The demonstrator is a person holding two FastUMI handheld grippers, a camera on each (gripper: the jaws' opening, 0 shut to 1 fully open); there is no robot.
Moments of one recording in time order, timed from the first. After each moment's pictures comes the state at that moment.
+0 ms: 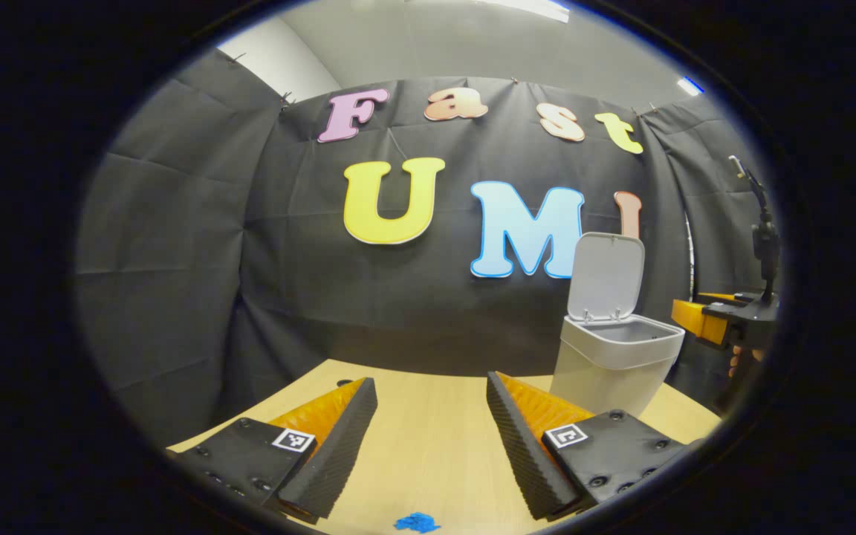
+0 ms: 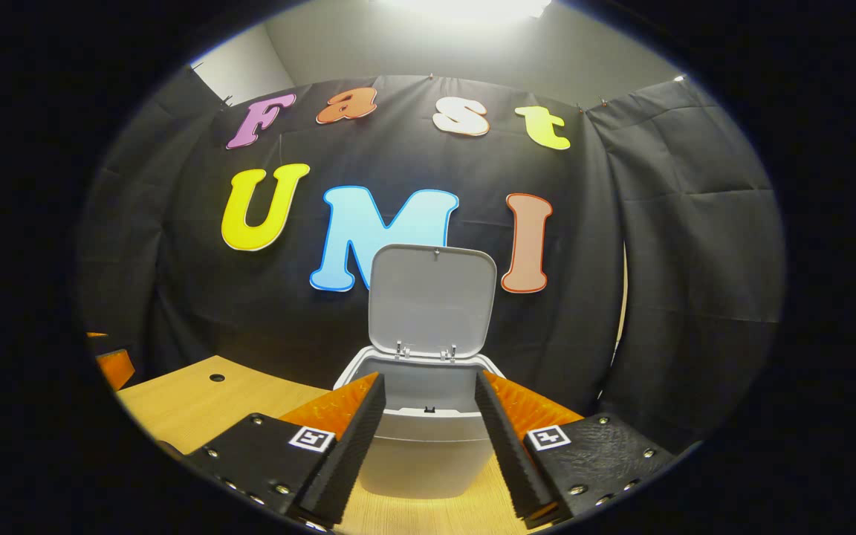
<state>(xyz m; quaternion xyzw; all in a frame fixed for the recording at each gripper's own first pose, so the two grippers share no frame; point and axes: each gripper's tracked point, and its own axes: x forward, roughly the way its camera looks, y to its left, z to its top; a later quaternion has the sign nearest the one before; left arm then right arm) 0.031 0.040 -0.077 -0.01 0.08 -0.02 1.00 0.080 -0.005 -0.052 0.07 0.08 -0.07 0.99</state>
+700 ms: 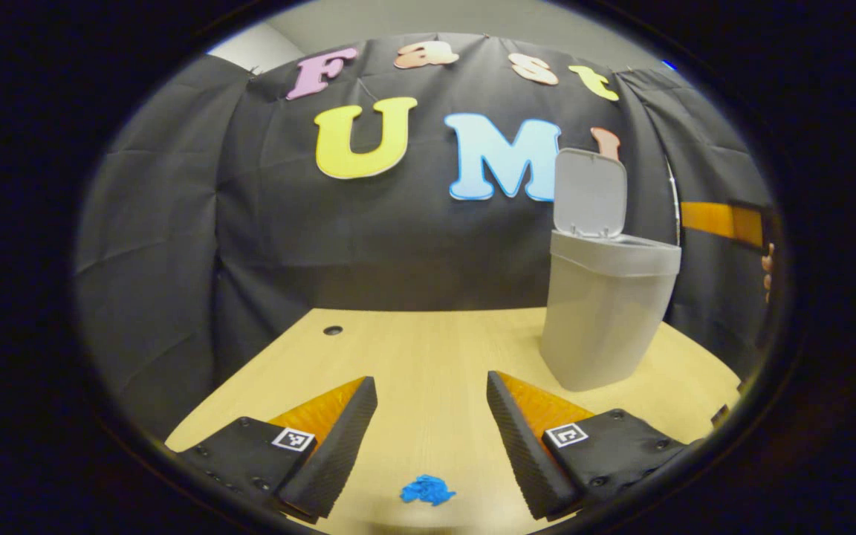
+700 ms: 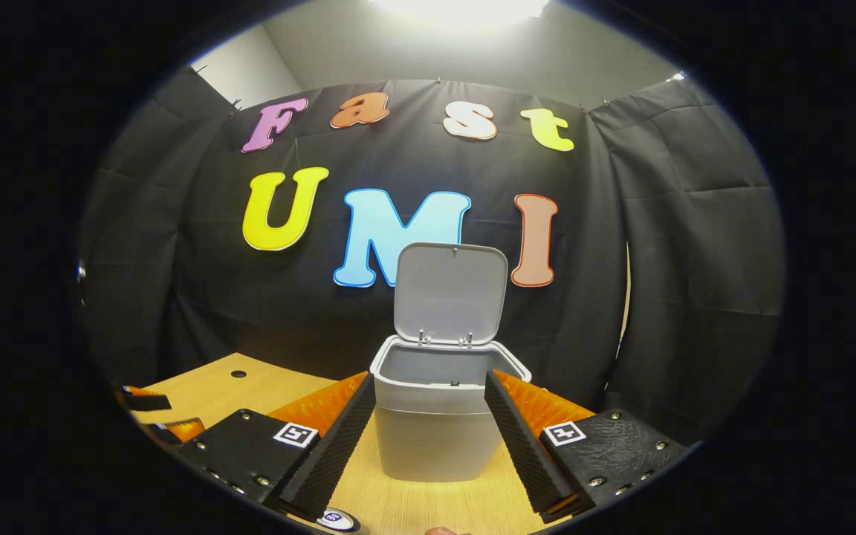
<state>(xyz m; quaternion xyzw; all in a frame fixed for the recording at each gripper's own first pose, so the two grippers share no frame) 0.006 0.037 -0.215 0.03 0.20 -0.07 0.98 0.037 0.028 -0.046 0.07 0.08 -0.06 0.99</state>
